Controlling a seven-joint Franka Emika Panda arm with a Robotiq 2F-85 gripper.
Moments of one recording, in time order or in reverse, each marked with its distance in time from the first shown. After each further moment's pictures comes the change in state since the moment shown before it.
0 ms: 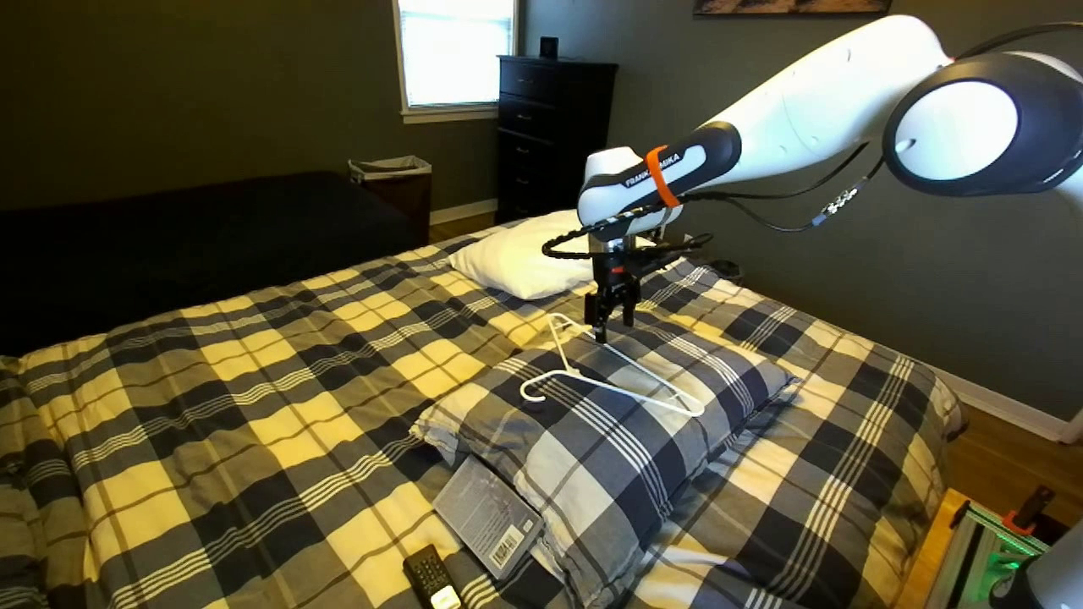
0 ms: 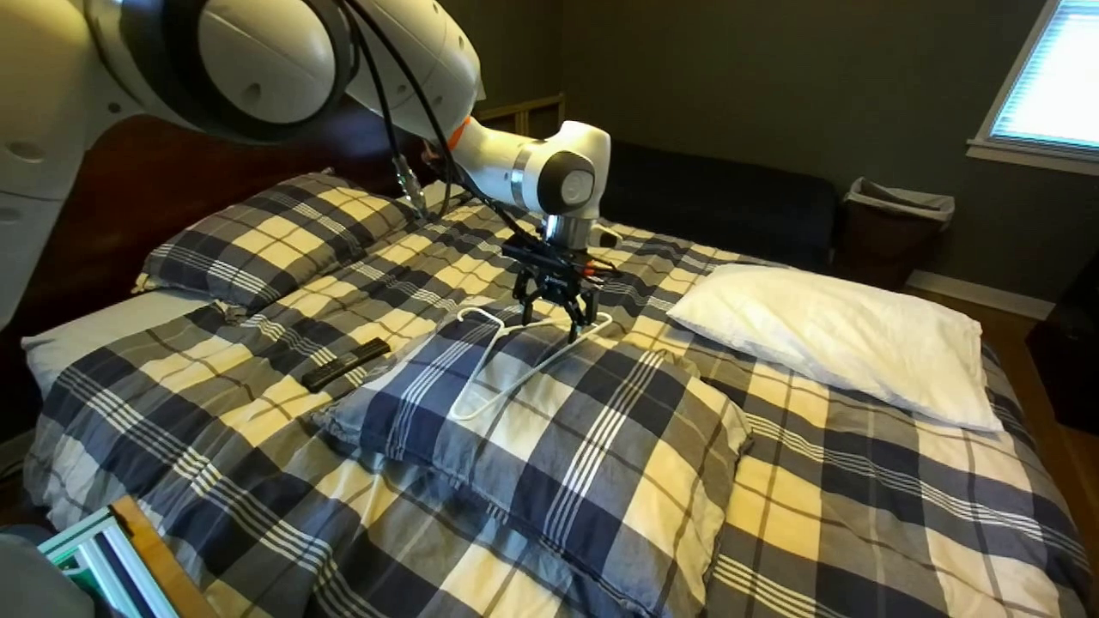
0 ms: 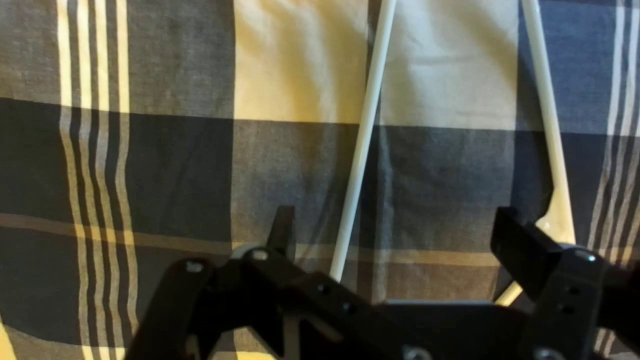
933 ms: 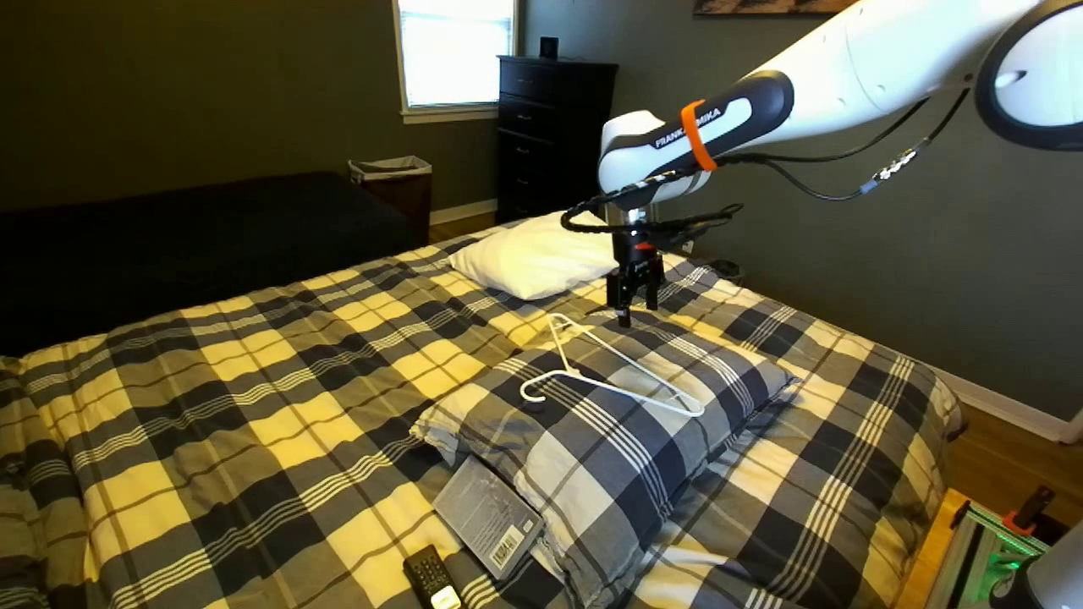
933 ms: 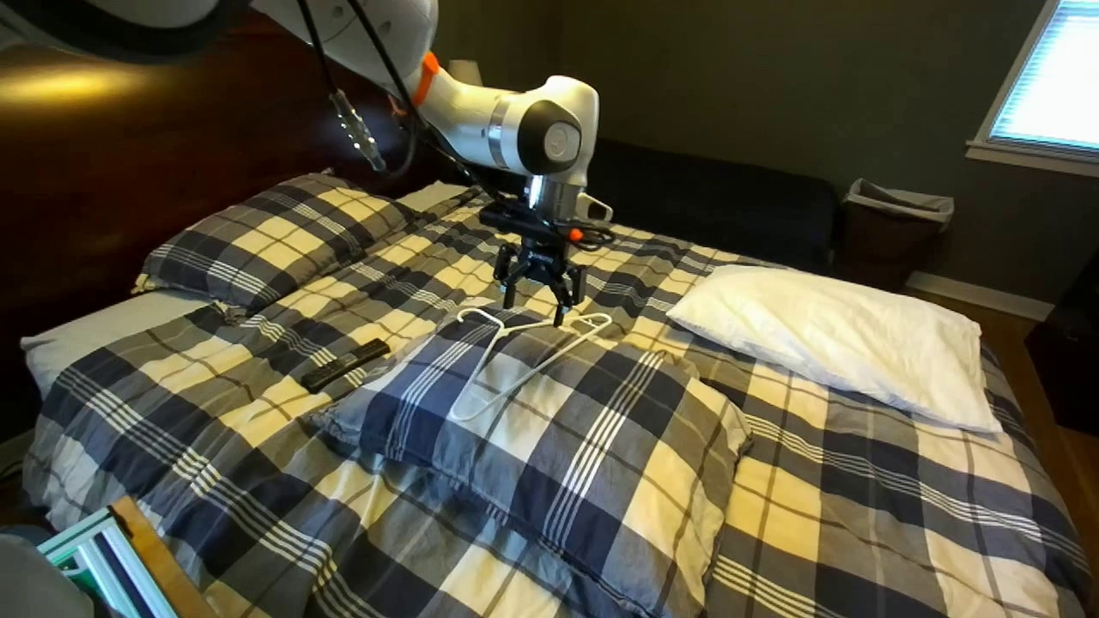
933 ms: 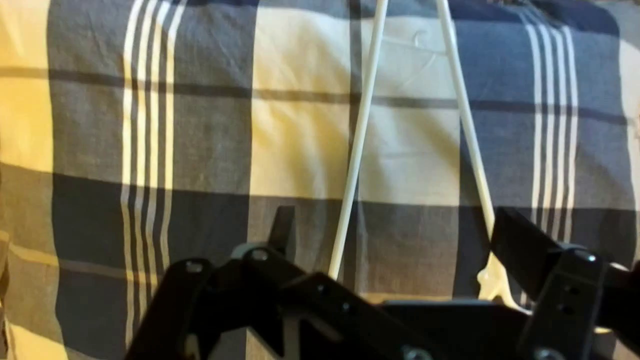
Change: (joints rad) arm 0.012 -0.190 -0.010 -0.148 -0.020 -0.080 0.004
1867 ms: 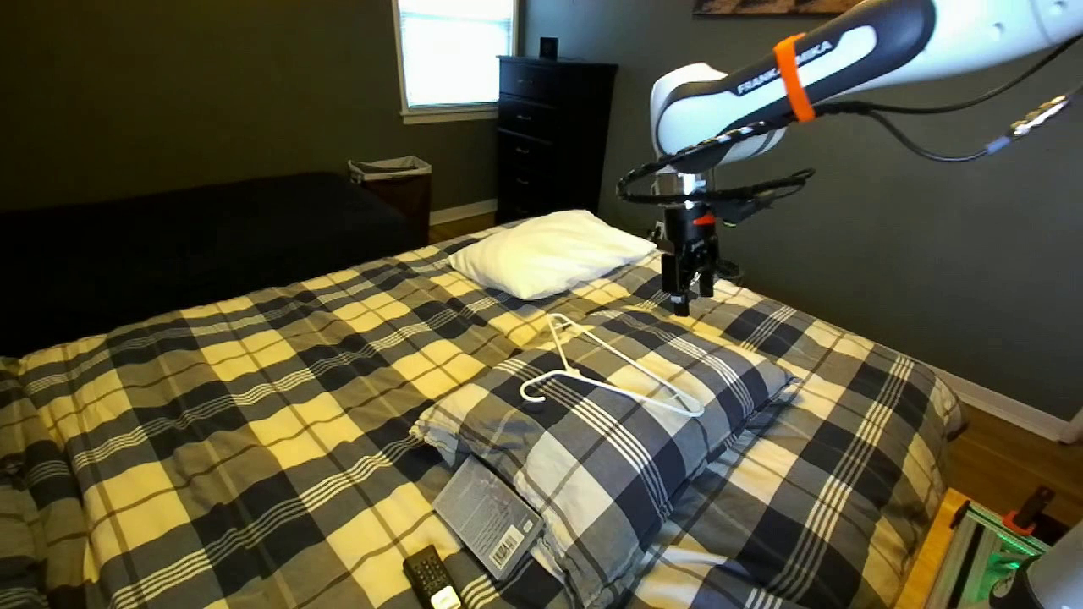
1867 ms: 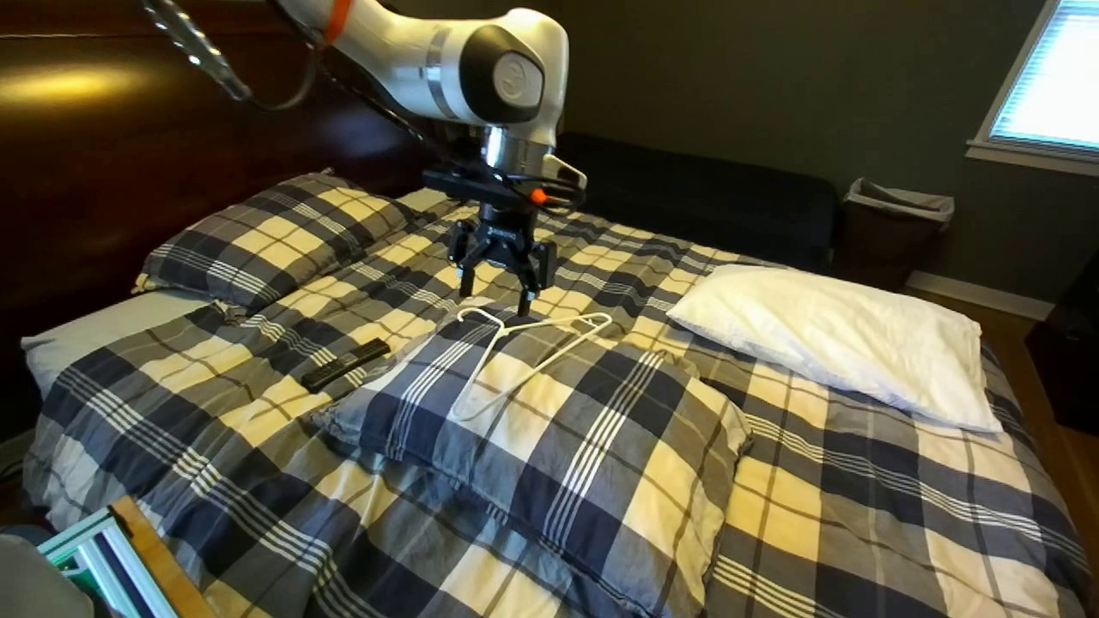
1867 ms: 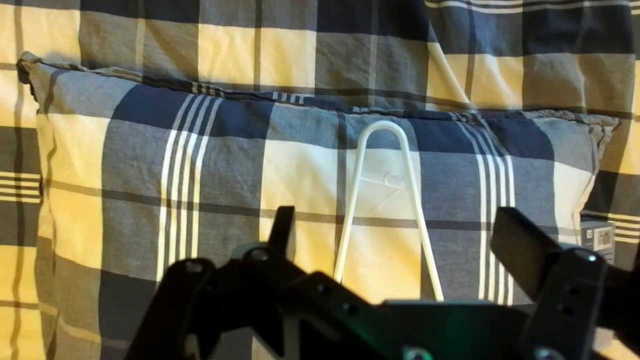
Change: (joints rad) arm 0.003 -0.325 -0.015 -0.283 -0.025 -0.092 -0.023
